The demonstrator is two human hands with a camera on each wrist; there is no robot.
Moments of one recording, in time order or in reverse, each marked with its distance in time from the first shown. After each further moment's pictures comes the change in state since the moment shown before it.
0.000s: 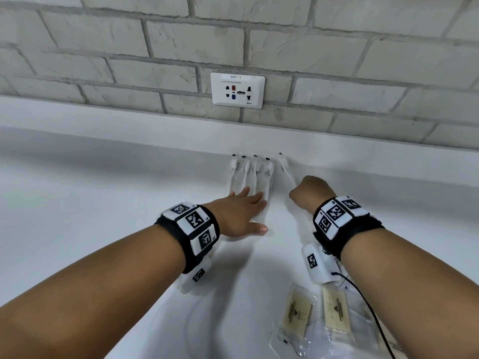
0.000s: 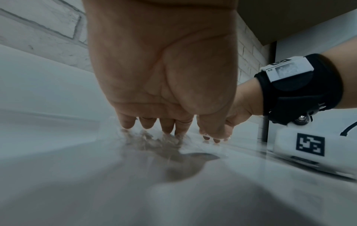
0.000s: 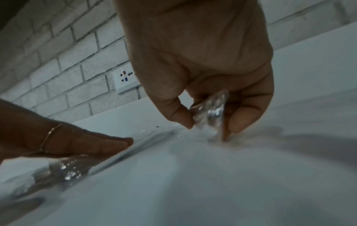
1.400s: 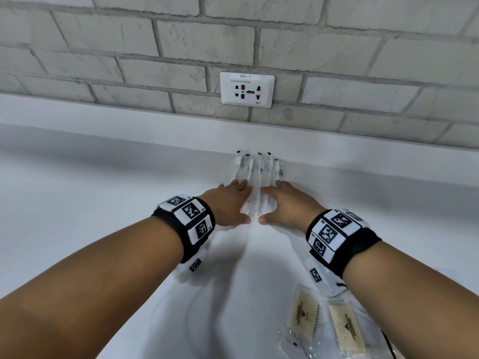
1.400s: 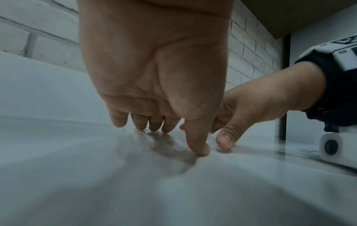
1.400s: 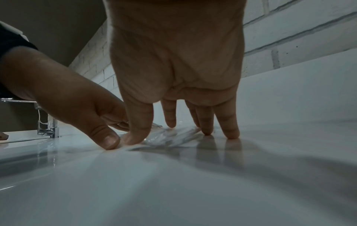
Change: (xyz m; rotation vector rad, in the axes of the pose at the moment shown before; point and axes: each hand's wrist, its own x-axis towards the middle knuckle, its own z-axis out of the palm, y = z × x) left_hand -0.004 -0.032 -0.005 0.013 0.080 -0.164; right_hand -0.028 -0.024 0.031 -0.137 -0.122 -0.462
